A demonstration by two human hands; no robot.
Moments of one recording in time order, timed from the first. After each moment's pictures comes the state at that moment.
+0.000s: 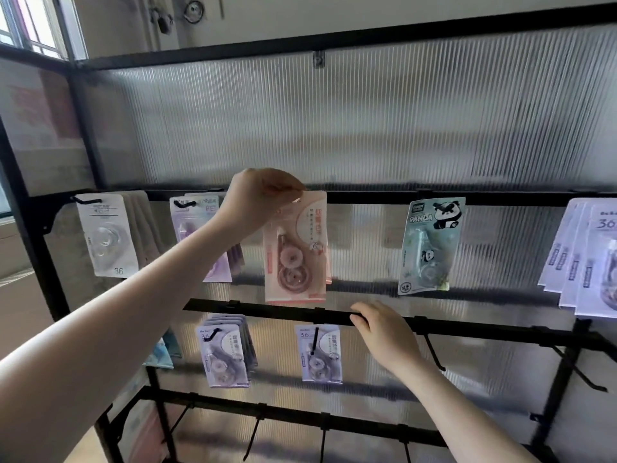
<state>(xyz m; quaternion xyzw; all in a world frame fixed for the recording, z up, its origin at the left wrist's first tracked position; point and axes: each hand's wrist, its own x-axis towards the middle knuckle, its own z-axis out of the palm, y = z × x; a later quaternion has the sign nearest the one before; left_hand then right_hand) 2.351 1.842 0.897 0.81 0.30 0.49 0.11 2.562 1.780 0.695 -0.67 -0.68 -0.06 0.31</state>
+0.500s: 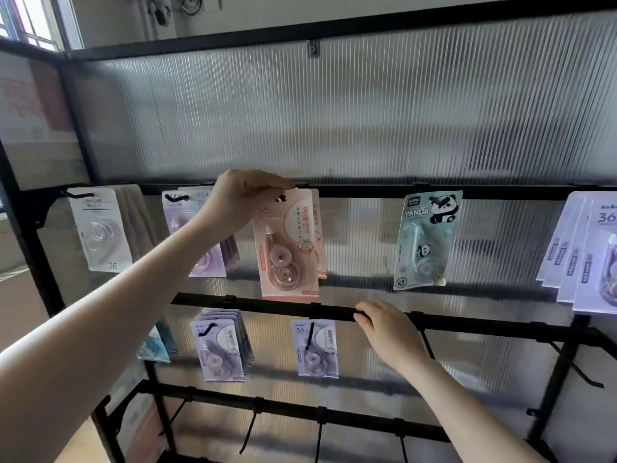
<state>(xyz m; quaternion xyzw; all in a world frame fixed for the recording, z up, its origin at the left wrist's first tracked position) 2.339 1.853 0.886 0.82 0.26 0.49 0.12 2.577 1.778 0.689 -0.68 -0.68 -0.06 0.27</state>
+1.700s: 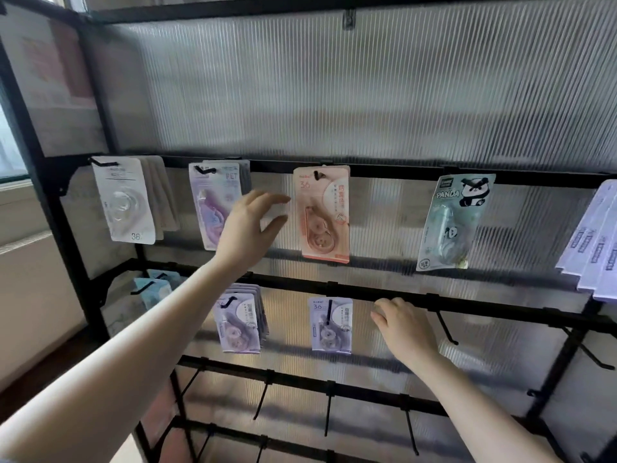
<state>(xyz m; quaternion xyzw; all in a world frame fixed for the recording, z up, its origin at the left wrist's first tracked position) 2.306 1.859 0.806 0.81 0.33 0.47 -0.02 2.555 1.767 0.669 -0.75 -0.63 -0.10 0.16</state>
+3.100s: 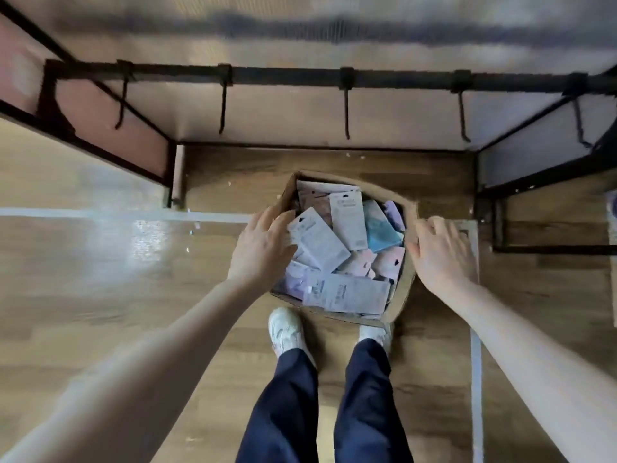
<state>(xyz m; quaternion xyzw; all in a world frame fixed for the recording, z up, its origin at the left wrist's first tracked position) 2.245 1.710 0.138 0.84 0.48 -0.03 0.26 2.491 1.597 0.136 -0.82 -0.53 0.18 -0.12</state>
